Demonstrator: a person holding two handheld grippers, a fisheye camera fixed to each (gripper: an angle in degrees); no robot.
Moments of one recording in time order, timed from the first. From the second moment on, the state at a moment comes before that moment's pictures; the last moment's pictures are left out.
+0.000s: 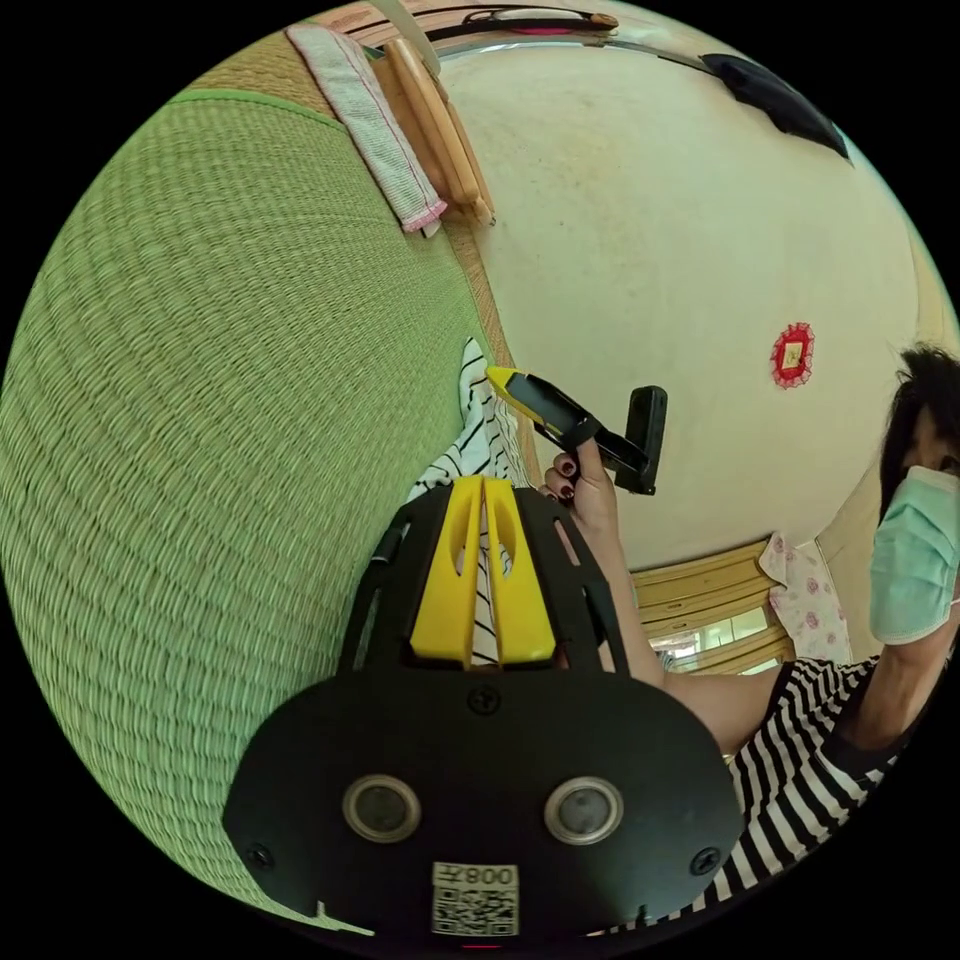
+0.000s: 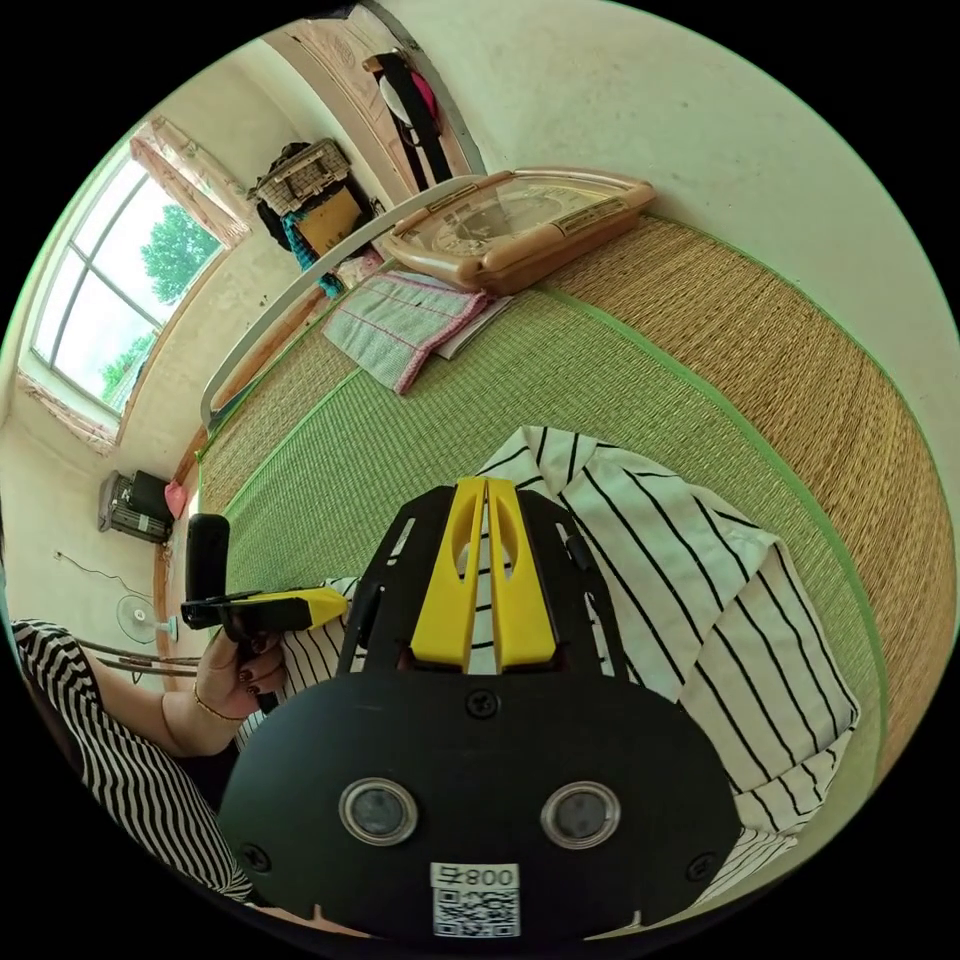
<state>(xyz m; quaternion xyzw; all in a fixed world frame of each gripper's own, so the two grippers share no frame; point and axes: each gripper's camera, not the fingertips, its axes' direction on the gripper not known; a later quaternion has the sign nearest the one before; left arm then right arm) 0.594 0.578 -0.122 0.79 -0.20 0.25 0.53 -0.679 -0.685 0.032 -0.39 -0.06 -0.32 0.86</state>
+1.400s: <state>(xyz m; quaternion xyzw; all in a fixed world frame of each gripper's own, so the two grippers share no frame) 0.759 0.463 -0.148 0.71 -0.36 0.18 0.58 -0.353 -0.605 -0.260 -0.34 0.02 -0.02 0.94</state>
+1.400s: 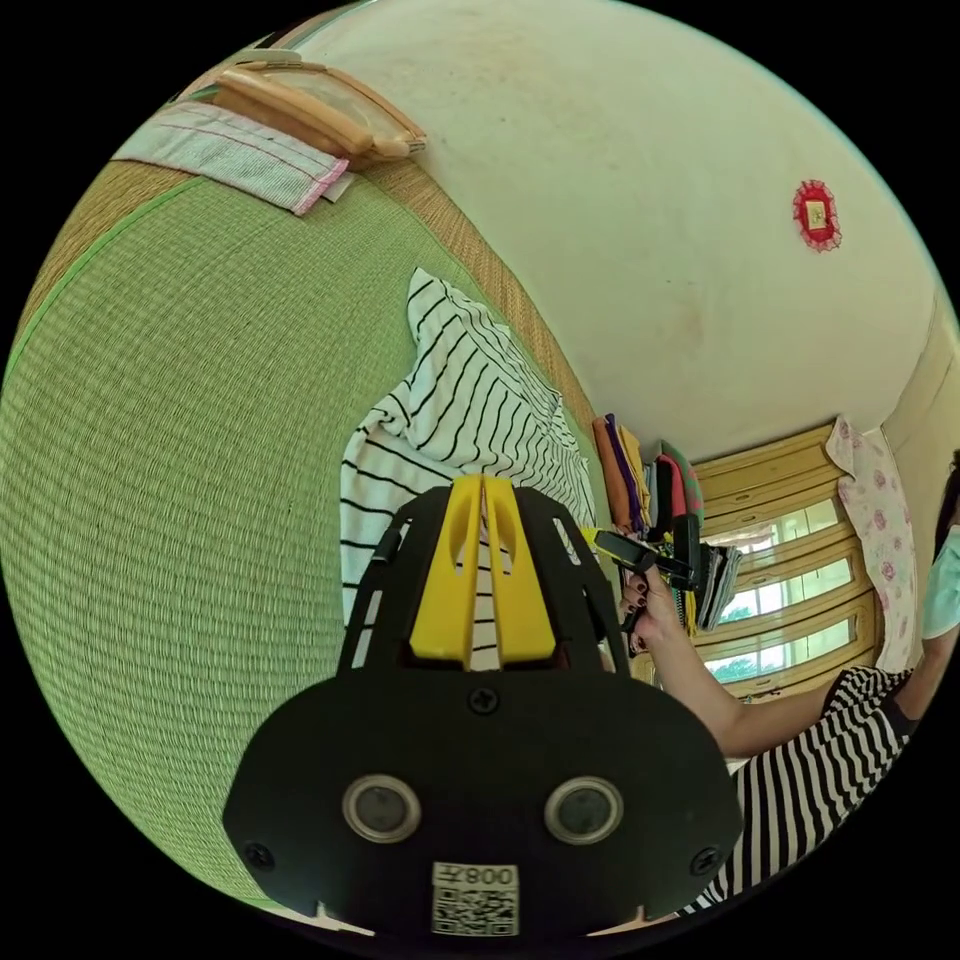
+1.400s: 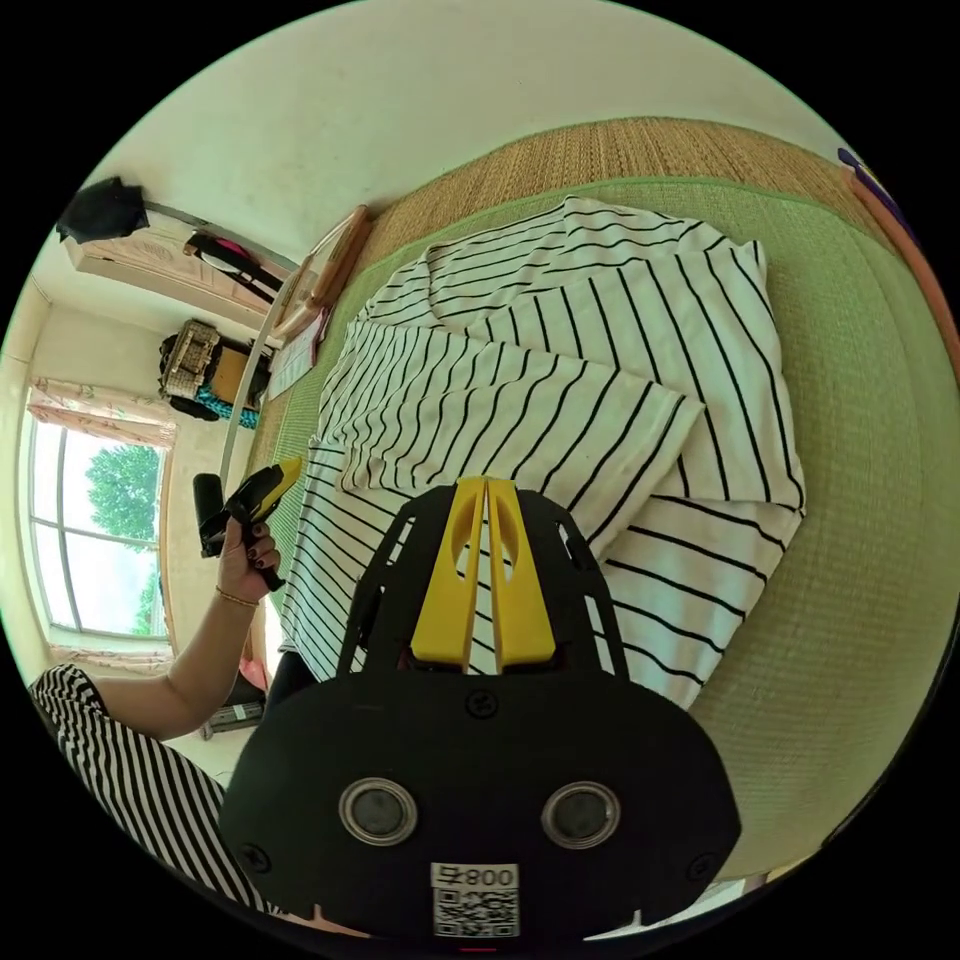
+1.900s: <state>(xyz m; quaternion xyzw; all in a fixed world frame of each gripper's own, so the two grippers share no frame) 0.927 0.333 -0.244 0.64 -0.50 0.16 0.56 -0.277 -0.708 -0.225 -0.29 0.02 -0.05 0.95</state>
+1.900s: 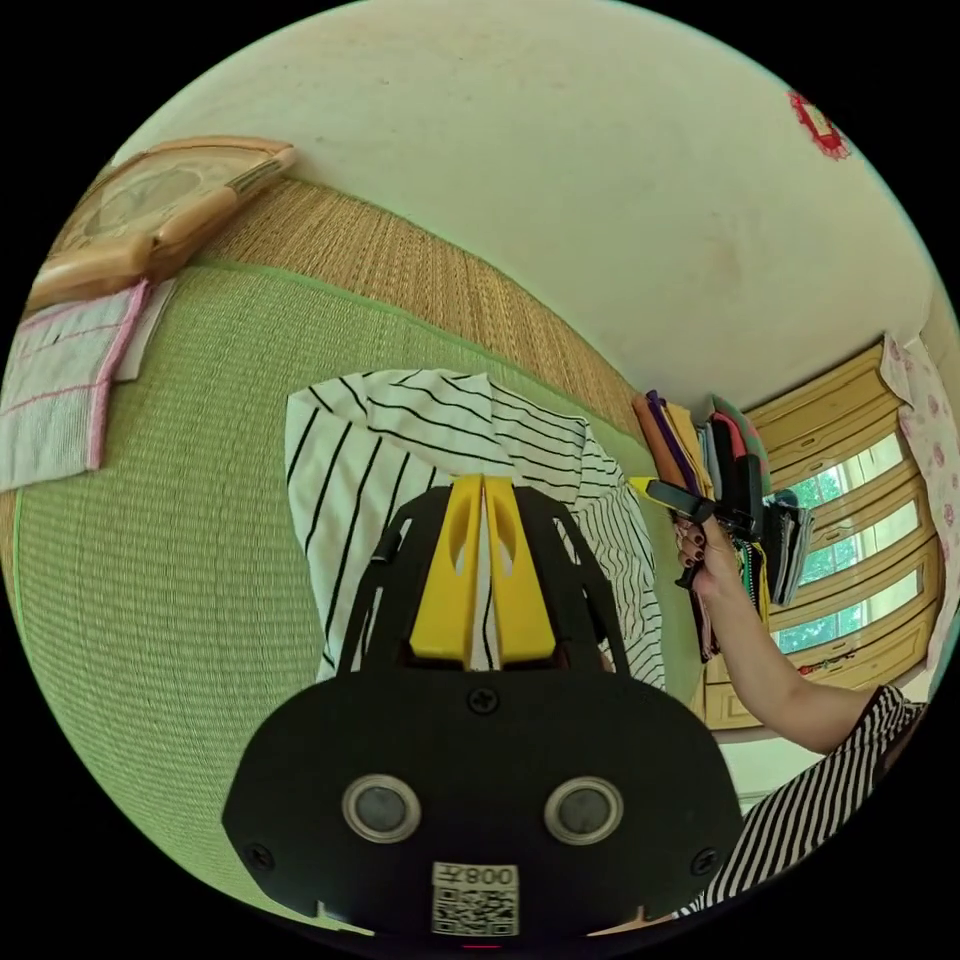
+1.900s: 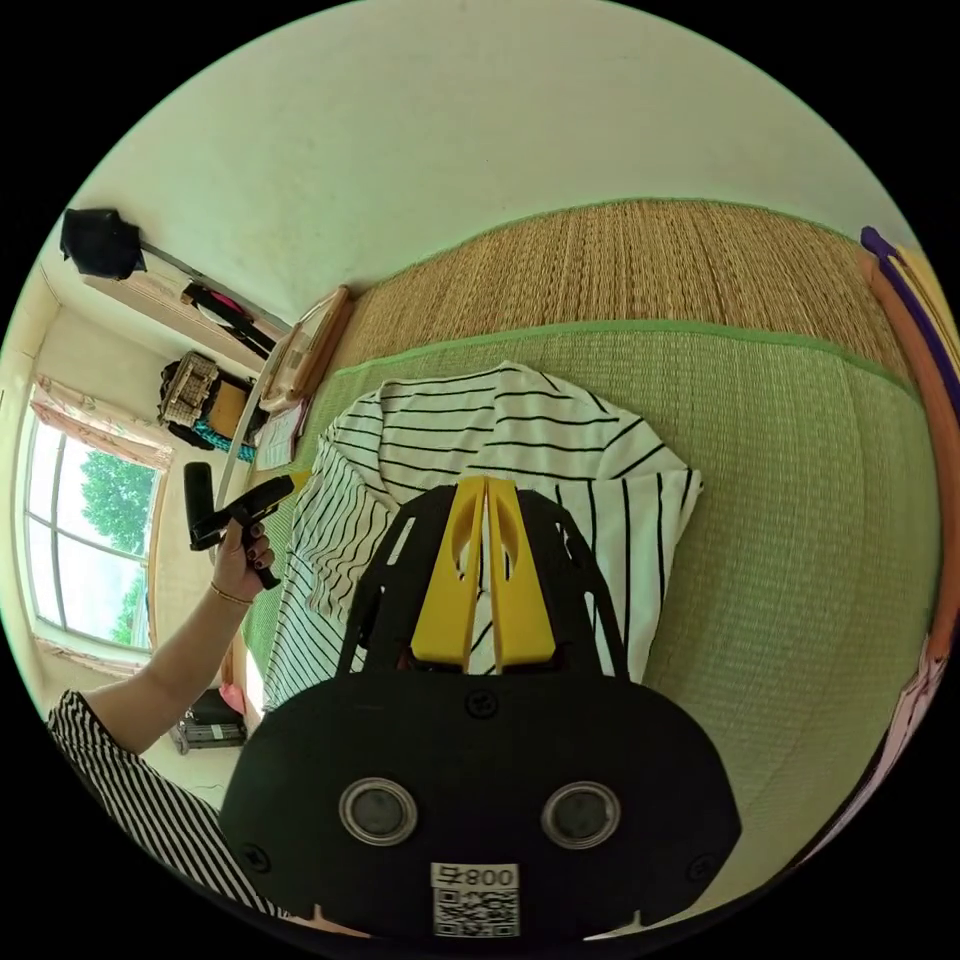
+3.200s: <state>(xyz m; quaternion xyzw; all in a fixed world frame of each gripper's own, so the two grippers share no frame) 0.963 0.401 -0.256 0.67 -0.54 0.08 0.50 -0.179 -0.655 -0.301 -0.24 0.08 -0.01 0.97</state>
